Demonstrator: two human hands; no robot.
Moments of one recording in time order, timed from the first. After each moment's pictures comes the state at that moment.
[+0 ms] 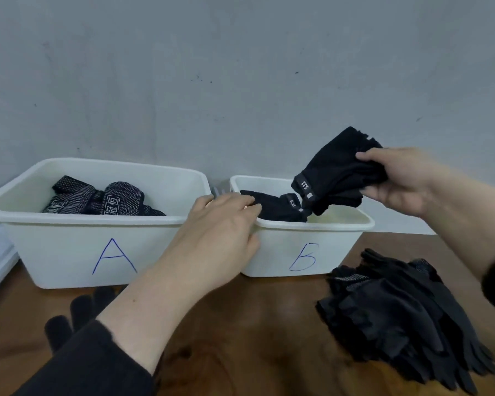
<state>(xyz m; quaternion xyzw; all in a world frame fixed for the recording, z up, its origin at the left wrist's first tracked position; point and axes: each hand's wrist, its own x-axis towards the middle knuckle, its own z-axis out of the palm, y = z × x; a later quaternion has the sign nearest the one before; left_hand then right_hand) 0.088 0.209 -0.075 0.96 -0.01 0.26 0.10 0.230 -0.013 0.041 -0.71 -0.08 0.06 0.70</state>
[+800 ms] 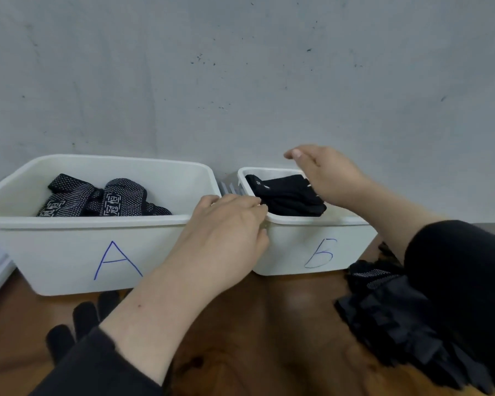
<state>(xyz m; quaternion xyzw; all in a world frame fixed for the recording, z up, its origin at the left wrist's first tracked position) 0.105 0.220 -0.082 0.96 -0.01 0.25 0.09 0.258 0.072 -0.014 -0.91 -0.31 -0.11 0.24</state>
